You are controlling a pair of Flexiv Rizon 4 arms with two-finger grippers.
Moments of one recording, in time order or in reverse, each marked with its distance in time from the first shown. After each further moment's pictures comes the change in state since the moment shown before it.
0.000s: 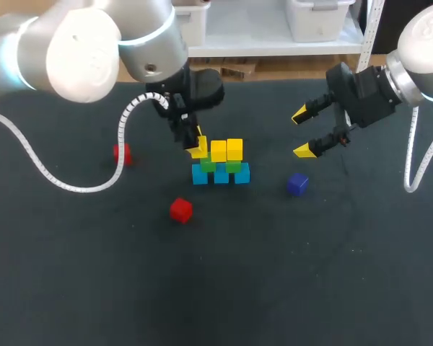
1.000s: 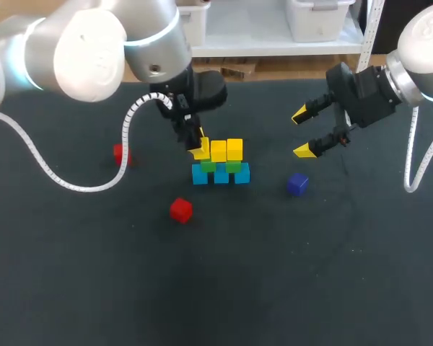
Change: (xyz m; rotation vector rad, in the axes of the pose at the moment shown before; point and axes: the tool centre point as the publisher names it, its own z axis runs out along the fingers) left arm -0.002 0.003 0.008 0.016 0.004 -0.001; right arm 0.000 0.000 0.000 0.000 0.000 0.000
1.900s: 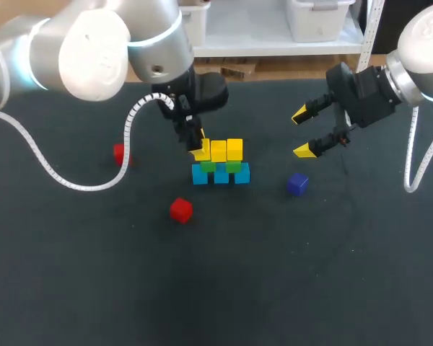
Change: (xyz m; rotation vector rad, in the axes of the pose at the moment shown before) left arm 0.000 0.003 0.007 0.014 0.006 0.002; right arm 0.000 0.000 0.000 0.000 0.000 0.000
